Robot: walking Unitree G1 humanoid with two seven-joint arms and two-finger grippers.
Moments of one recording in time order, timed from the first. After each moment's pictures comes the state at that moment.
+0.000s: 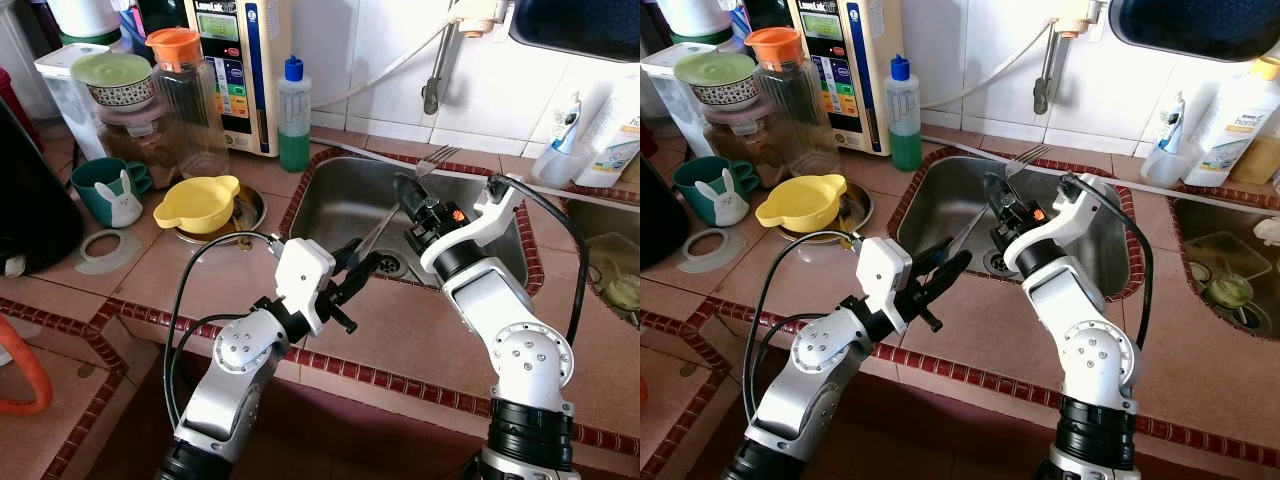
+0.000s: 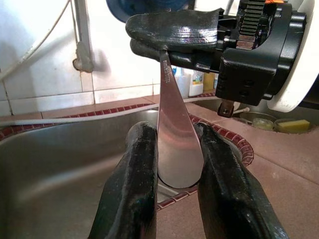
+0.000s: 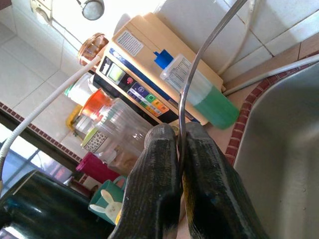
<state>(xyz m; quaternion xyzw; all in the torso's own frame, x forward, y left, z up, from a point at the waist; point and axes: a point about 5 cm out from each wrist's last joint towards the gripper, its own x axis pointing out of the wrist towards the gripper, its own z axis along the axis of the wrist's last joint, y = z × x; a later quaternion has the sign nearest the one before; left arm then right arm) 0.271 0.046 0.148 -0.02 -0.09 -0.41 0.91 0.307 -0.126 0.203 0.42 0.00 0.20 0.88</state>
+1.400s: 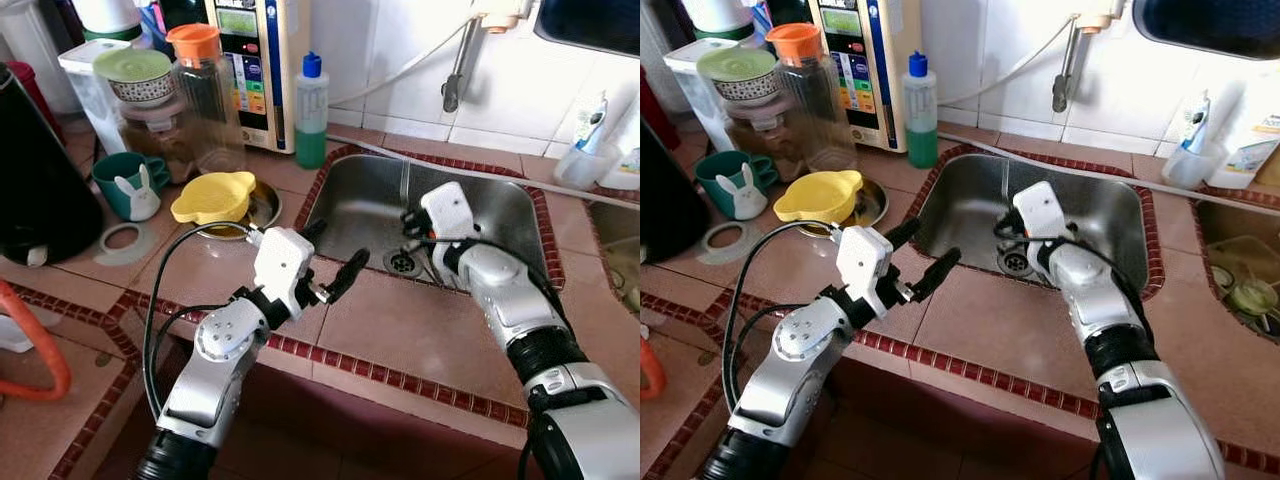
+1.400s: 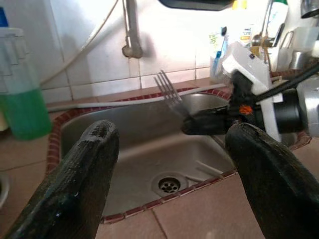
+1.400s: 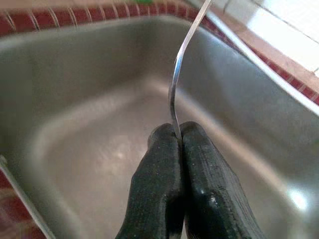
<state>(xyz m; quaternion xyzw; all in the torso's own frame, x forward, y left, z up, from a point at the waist) 0.284 0.071 0.148 0.02 -0.08 -0.37 0.93 0.374 -0.178 0.126 -0.19 0.10 0.19 0.96</state>
